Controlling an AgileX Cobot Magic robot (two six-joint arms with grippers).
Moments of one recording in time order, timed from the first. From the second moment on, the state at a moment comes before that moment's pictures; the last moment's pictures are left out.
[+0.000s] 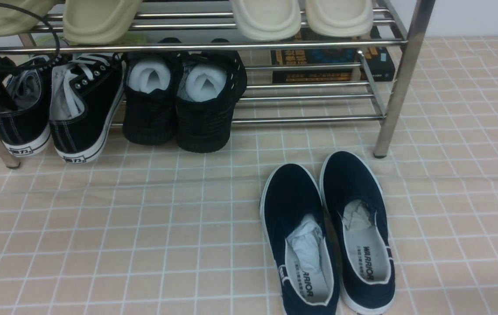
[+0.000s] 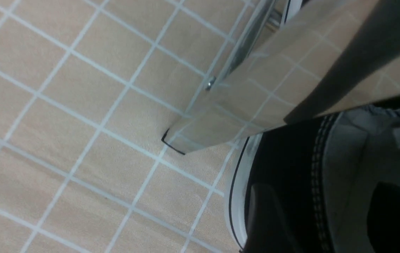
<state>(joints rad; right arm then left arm) 0.01 -0.01 0.01 -0.07 0.39 0.13 0.27 1.81 -1.46 -0.20 0.64 -0.17</state>
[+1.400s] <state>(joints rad) 0.01 -0.01 0.01 -0.07 0.39 0.13 0.27 1.34 -1.45 0.08 1.25 -0.27</state>
